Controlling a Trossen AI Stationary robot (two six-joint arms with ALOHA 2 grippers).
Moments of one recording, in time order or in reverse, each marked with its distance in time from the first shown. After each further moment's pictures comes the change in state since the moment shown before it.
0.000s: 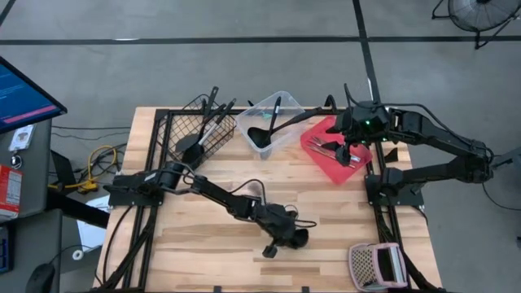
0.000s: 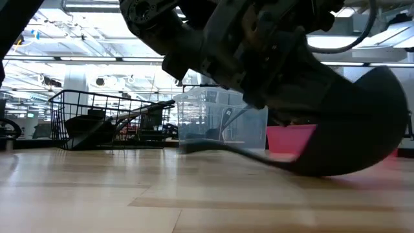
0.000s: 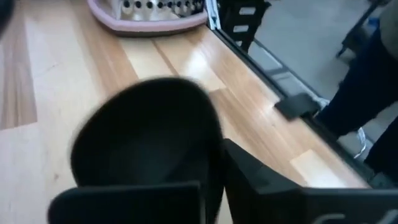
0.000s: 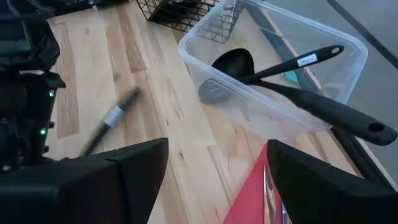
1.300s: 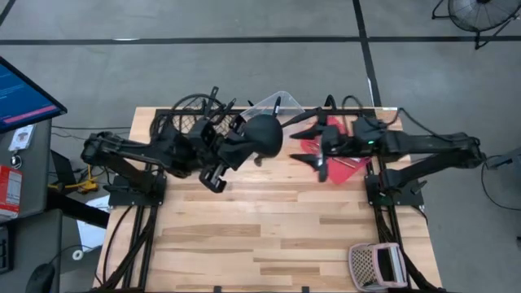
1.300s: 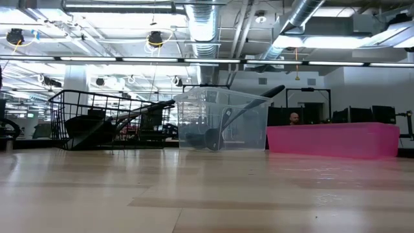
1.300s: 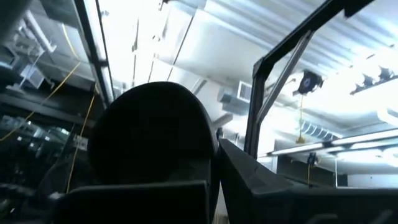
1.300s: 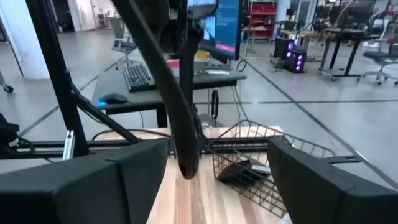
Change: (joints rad) left arm 0.075 -0.784 -0.041 0.498 -0.367 -0.211; right arm 0.315 0.120 -0.086 0.842 0.081 -0.059
